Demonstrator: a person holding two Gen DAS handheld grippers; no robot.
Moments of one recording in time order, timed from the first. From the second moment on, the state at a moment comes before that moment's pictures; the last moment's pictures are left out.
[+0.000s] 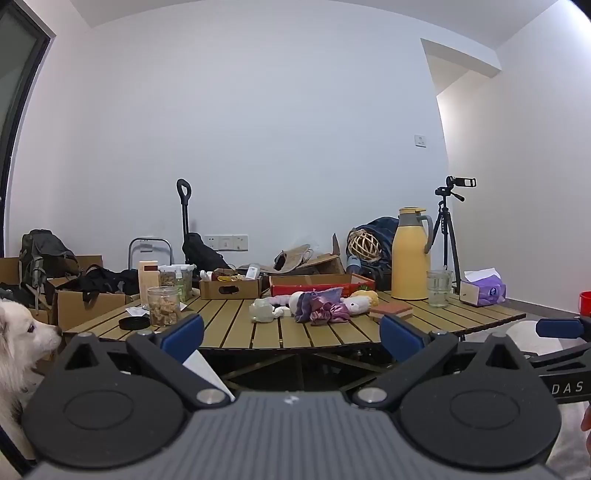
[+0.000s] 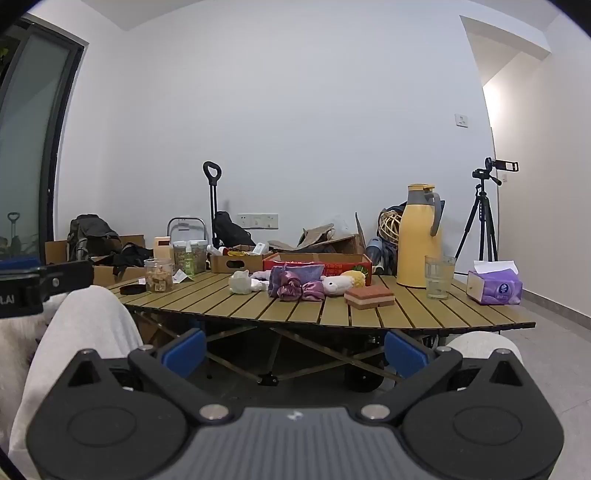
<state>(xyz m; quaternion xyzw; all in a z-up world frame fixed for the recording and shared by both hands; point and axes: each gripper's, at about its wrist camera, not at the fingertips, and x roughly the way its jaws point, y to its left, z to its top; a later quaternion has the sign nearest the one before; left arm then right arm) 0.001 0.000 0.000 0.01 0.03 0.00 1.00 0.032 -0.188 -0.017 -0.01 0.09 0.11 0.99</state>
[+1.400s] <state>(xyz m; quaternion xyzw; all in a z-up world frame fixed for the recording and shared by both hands) -0.002 -0.004 0.001 0.02 0.02 0.00 1.00 0.032 -0.186 -0.018 0.00 0.09 0.11 0.99</state>
